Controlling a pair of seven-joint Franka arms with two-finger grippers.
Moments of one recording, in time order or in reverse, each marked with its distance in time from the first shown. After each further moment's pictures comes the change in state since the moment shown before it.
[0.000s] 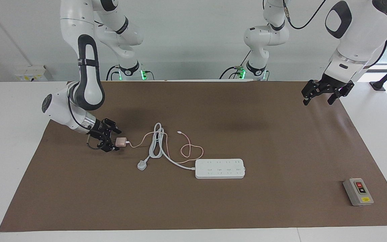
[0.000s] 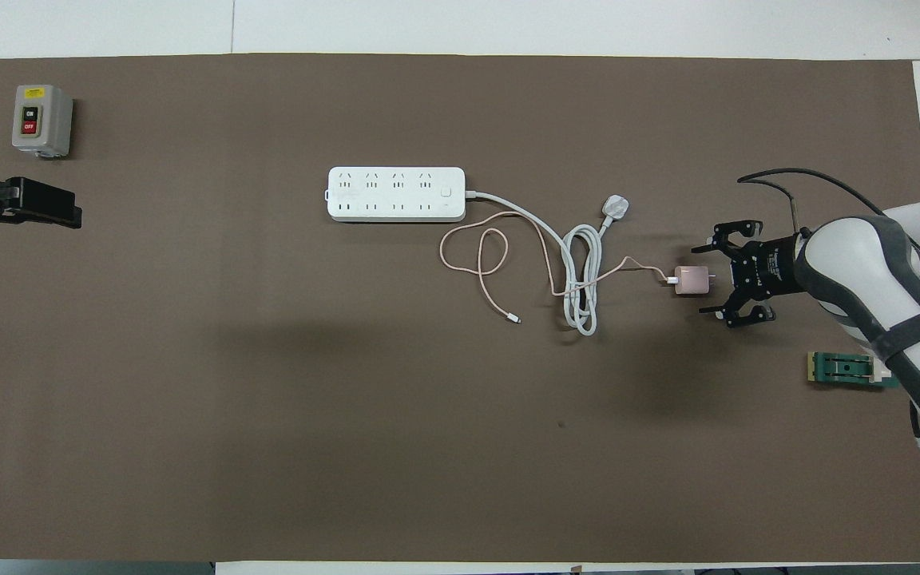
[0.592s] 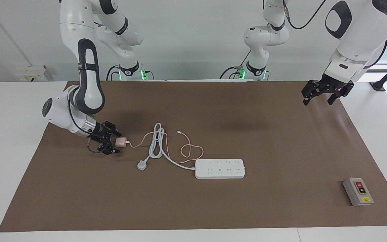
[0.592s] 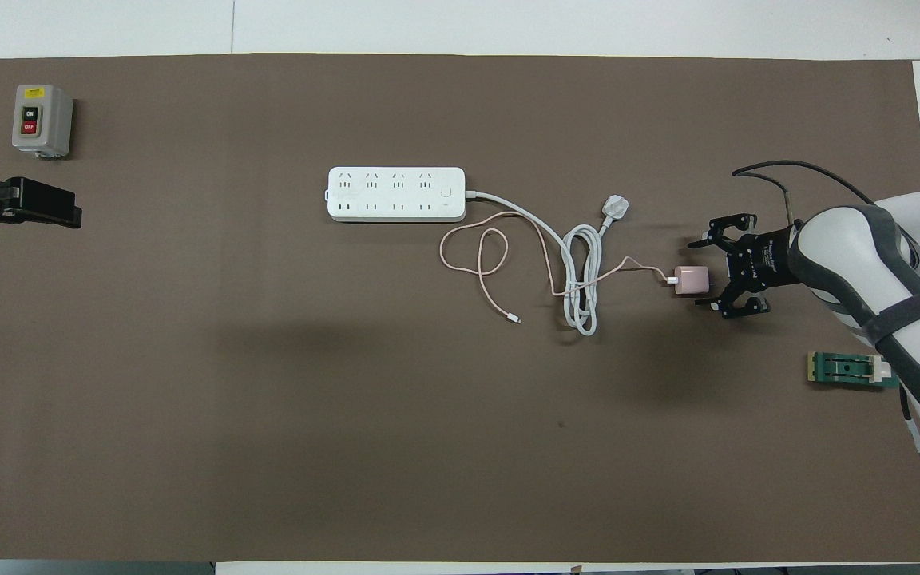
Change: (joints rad) left arm 0.000 0.000 0.000 0.000 0.000 0.000 0.000; right arm 0.000 0.038 0.001 0.026 0.000 -0.001 -0.001
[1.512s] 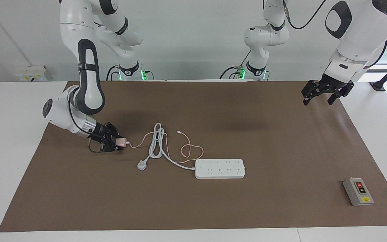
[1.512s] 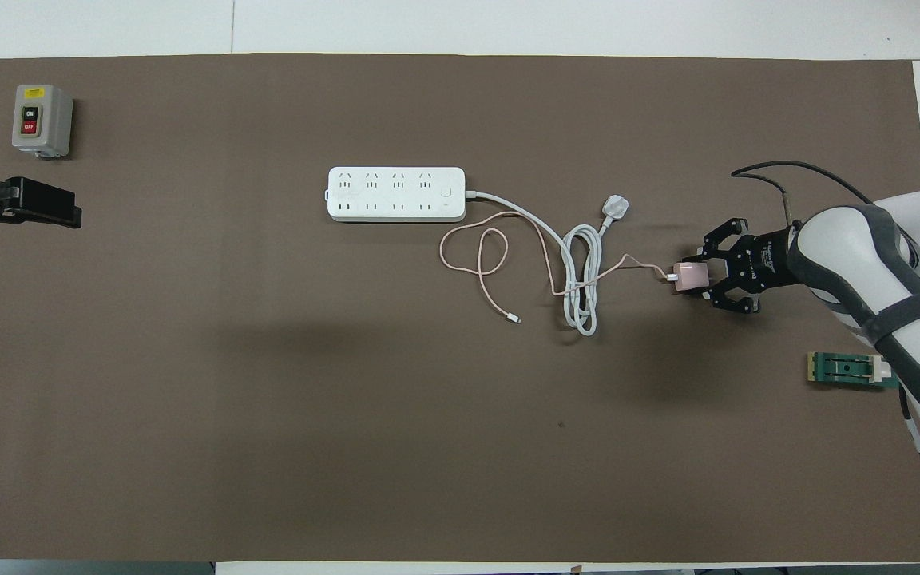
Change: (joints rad) left arm 0.000 0.000 0.000 0.000 0.000 0.000 0.000; right arm 0.000 0.000 0.000 0.001 0.000 -0.010 0.000
